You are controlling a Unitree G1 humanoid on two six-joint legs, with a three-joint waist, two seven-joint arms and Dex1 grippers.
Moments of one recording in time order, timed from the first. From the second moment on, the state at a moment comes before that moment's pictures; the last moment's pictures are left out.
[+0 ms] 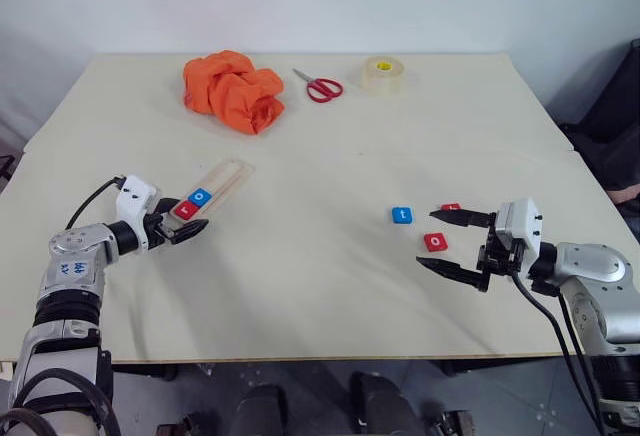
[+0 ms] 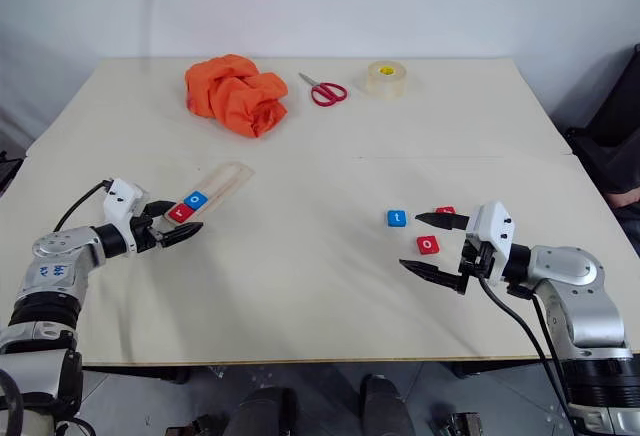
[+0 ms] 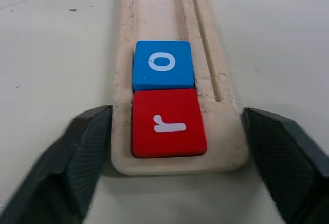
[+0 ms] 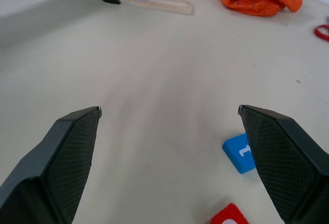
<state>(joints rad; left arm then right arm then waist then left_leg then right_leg) -0.62 0.72 0.14 0.84 -0.17 0.06 -0.87 -0.23 -0.73 -0.14 -0.03 0.46 0.11 1.18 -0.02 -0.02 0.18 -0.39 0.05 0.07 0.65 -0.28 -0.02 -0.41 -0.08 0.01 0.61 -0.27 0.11</state>
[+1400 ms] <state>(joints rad) -0.44 0.56 -0.24 0.04 -0.15 0.18 -1.10 -0.11 -0.80 -0.22 -0.03 0.47 0.07 1.24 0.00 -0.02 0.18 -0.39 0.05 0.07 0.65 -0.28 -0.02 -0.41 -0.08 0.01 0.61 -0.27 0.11</state>
